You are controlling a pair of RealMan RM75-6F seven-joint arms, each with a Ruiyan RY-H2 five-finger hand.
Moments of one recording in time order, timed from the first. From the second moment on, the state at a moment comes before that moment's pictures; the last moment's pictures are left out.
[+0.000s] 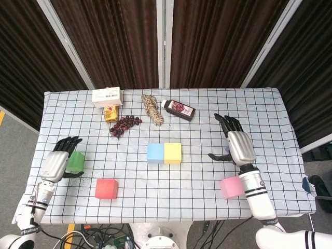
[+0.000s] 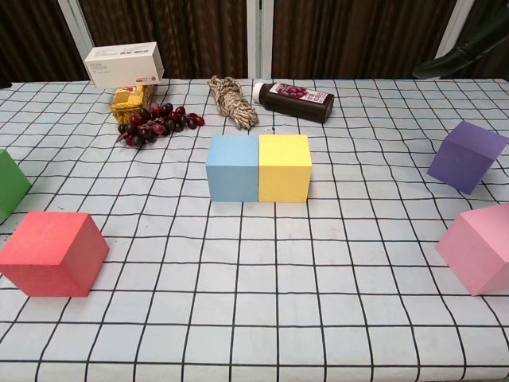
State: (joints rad) left arm -0.32 -1.29 -0.11 -1.59 1.36 1.18 0.04; right arm 0.56 -1.25 0.26 -2.05 -1.02 1.30 -0.29
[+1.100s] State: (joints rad) left arm -0.39 -1.35 -0.09 -1.38 1.24 1.07 0.20; right arm 0.42 -1.20 0.22 -2.00 -1.16 1.33 -0.09
